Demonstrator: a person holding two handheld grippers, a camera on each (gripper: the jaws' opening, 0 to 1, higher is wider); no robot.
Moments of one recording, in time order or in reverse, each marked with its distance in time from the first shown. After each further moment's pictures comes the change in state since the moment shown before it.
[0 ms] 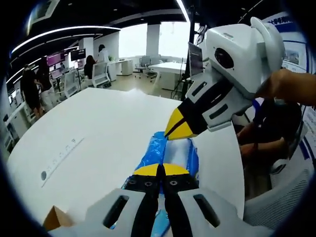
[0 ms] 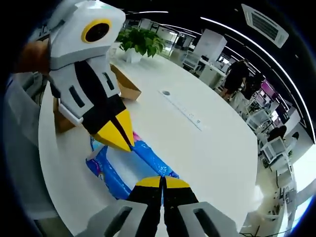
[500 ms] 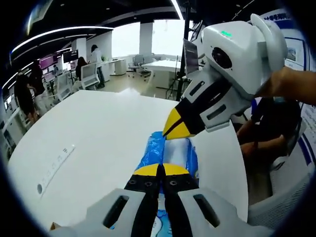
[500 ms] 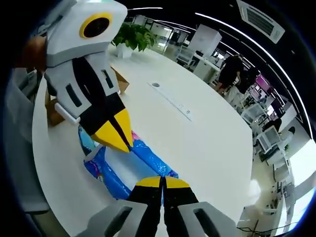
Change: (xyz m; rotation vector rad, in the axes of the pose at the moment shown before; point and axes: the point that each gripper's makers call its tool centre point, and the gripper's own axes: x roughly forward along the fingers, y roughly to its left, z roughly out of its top) left arm 0.037 -0.007 0.015 0.038 0.021 -0.050; right arm 0.001 -0.028 -0.029 0.029 0.040 -0.037
